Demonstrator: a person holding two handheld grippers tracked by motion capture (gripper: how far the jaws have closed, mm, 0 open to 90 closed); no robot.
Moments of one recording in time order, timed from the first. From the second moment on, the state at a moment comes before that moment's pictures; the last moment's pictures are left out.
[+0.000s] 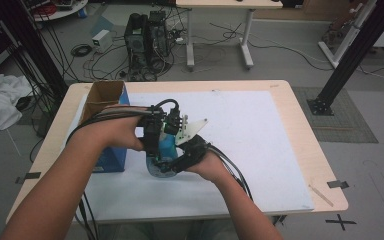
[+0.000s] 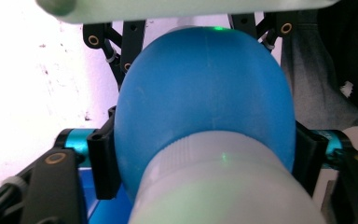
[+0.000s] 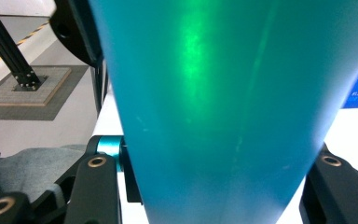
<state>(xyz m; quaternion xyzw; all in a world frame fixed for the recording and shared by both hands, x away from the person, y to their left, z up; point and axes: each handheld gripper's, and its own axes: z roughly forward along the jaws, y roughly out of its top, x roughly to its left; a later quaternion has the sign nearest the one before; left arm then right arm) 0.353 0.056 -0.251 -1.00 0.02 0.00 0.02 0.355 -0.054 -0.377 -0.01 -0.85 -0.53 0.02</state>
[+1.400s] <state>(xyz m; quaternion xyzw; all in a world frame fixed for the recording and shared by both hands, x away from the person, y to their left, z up) 0.350 0.045 -0.246 -1.00 0.00 0.00 0.04 0.361 -0.065 -0.369 -0.01 -0.83 -0.56 0.03</state>
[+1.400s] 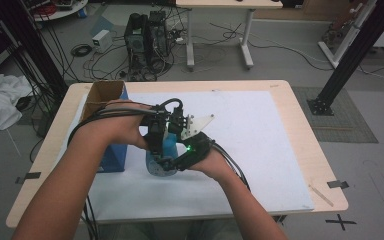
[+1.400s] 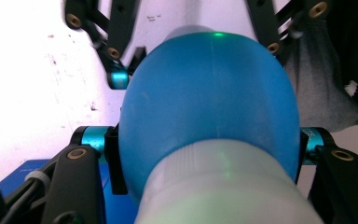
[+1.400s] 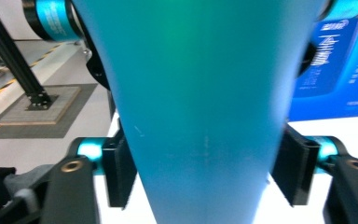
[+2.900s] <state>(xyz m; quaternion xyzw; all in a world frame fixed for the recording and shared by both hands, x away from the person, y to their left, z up) 0.391 0.126 -0.127 -0.95 -0.30 0.00 -0.05 0.382 -0.169 -0.305 -0.10 -0.94 -0.34 -0.04</state>
